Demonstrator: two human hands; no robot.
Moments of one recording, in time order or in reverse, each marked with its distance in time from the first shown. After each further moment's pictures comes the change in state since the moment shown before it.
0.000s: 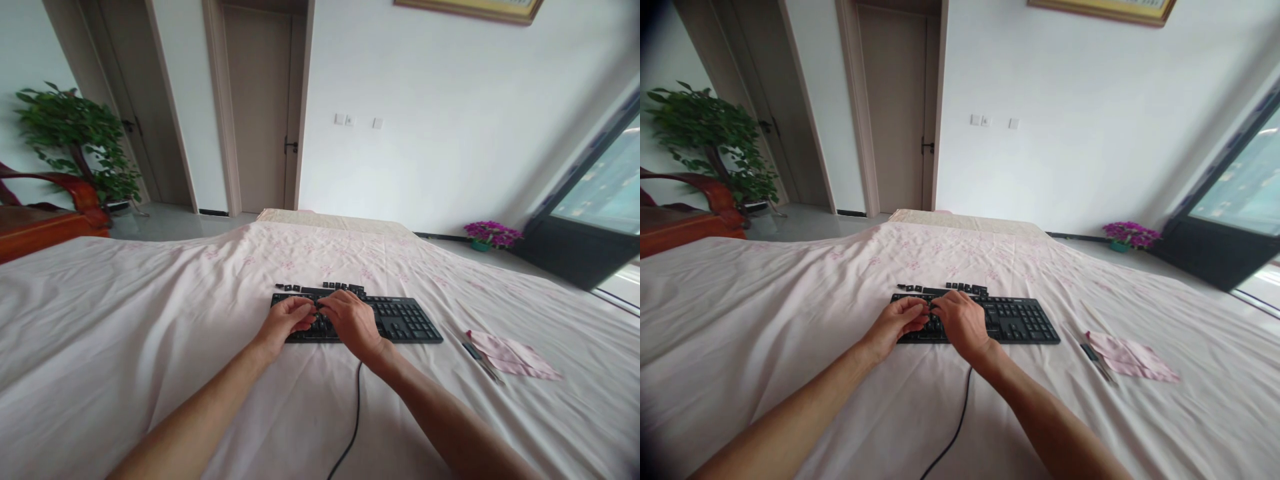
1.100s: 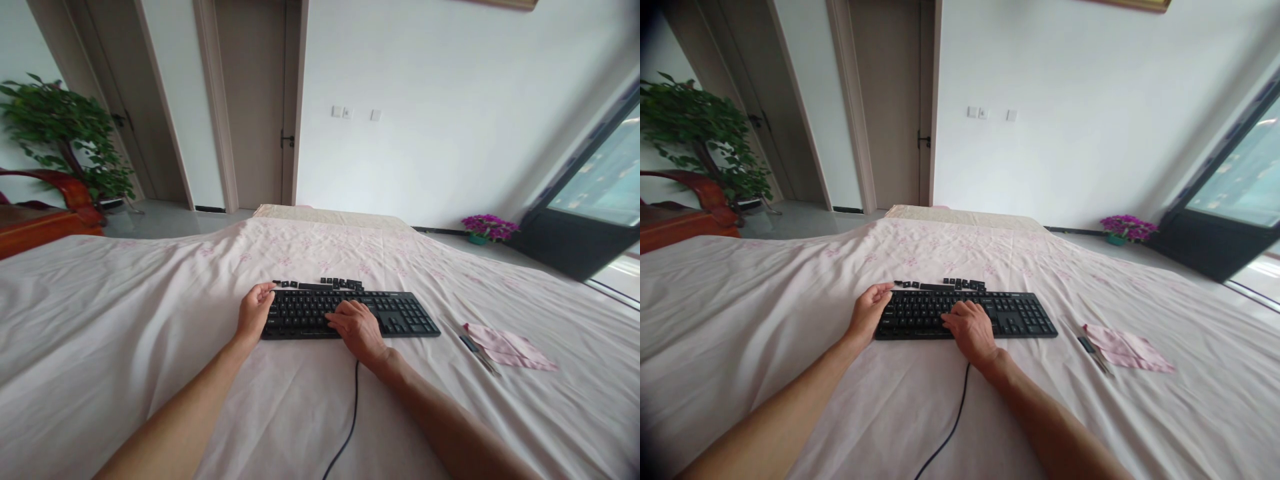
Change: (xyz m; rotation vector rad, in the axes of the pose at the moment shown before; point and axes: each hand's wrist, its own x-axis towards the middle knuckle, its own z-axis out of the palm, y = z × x) left_hand 0.034 -0.021 -0.063 0.396 0.417 0.373; right_hand -0.034 0.039 0.025 -0.069 -0.080 -0.055
